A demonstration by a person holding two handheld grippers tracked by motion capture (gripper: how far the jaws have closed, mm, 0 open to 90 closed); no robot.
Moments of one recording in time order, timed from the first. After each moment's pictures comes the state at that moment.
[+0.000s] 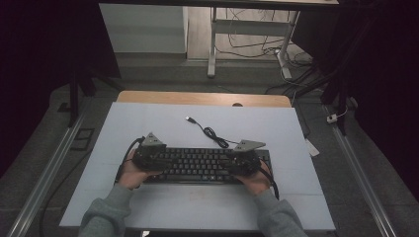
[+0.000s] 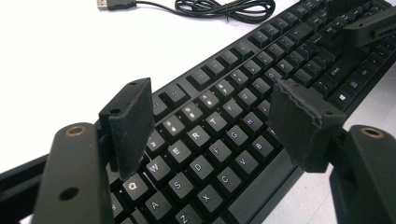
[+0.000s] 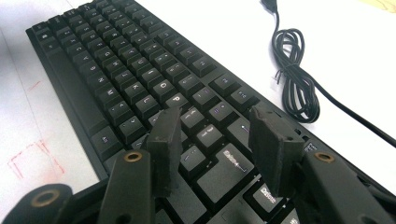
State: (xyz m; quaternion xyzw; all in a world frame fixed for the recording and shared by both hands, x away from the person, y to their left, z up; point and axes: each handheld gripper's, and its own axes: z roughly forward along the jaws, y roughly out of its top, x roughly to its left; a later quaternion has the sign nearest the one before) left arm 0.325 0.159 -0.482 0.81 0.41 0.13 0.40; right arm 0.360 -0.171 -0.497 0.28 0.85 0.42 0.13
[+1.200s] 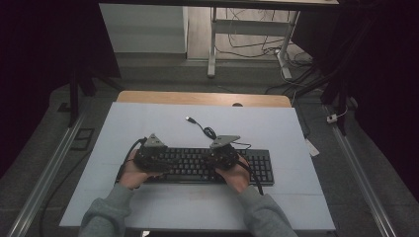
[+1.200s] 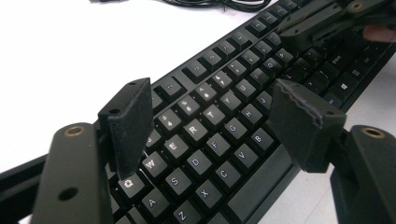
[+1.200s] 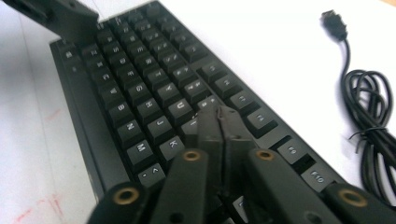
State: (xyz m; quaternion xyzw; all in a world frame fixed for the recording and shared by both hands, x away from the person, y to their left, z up) left arm 0.326 0.157 -0.485 0.82 0.40 0.13 0.38; right arm 0.376 -0.107 -0.503 0.23 0.88 0.41 0.10
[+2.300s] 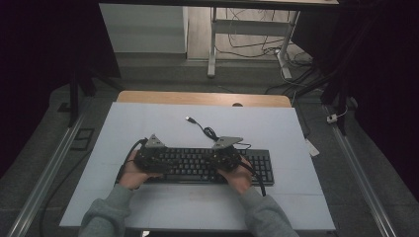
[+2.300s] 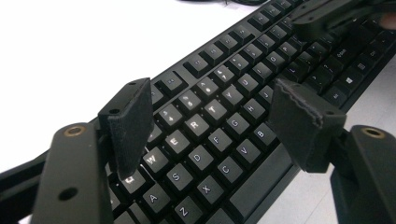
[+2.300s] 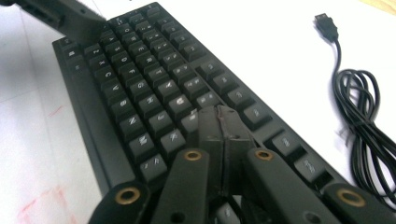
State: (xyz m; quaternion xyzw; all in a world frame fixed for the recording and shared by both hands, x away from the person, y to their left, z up) left arm 0.326 0.156 -0.487 0.83 0.40 0.13 0.37; right arm 0.369 -0.119 -0.499 0.23 0.87 0.42 0.11
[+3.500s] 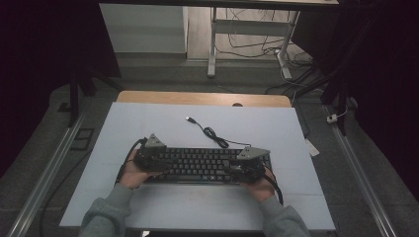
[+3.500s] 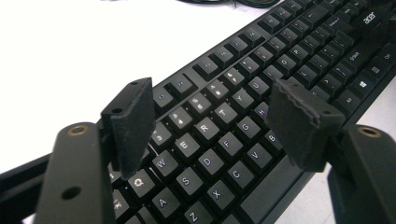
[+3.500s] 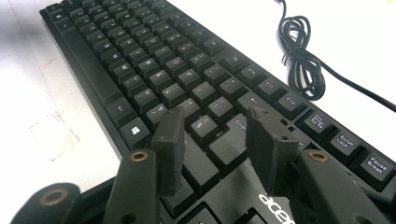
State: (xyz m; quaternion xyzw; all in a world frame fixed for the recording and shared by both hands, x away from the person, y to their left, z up) left arm 0.328 0.157 -0.489 0.82 0.41 0.14 0.37; right arm 0.342 -0.184 -0.501 0.26 0.86 0.42 0.14
